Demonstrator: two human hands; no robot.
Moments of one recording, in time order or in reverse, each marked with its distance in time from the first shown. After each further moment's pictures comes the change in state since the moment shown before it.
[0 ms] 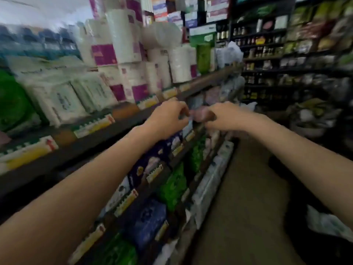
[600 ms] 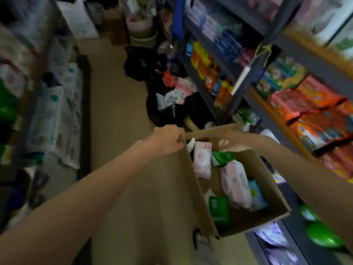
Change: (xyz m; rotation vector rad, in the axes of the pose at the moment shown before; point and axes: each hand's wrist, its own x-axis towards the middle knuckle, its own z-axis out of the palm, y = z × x) left_hand -0.139 0.397 0.319 -0.182 -0.845 0.706; right_hand -0.495 0.293 0.227 0.412 -0.582 1.006
